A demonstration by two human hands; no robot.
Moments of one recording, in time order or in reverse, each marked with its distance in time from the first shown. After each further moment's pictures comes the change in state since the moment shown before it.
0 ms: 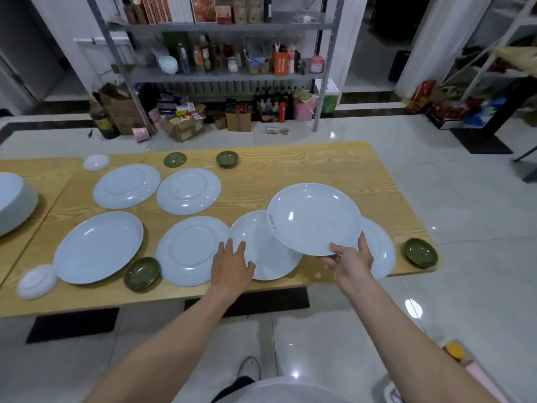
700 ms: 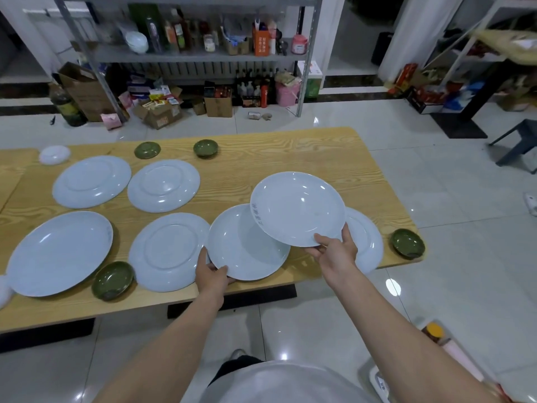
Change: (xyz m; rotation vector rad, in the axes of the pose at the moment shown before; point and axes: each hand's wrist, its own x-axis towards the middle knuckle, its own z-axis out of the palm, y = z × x) left_hand 0.026 -0.012 0.057 -1.314 0.105 -0.588; right_hand 0.027 0.008 0.005 0.030 0.024 0.033
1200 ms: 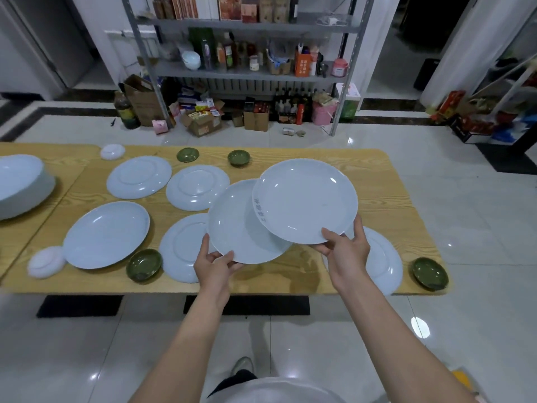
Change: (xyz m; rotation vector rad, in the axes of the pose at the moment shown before) left_hand -0.062 0.058 -0.018 -0.511 0.021 0.104; right_hand -0.026 -0.027 0.030 -0.092 -0.205 -0.122
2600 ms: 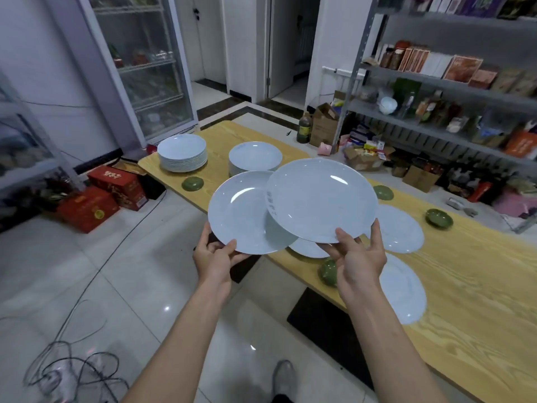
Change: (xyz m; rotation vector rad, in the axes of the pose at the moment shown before) left_hand -0.042 0.234 -0.357 -0.310 0.447 0.368; right_hand -0.223 0.186 0.314 0.014 -0.481 0.181
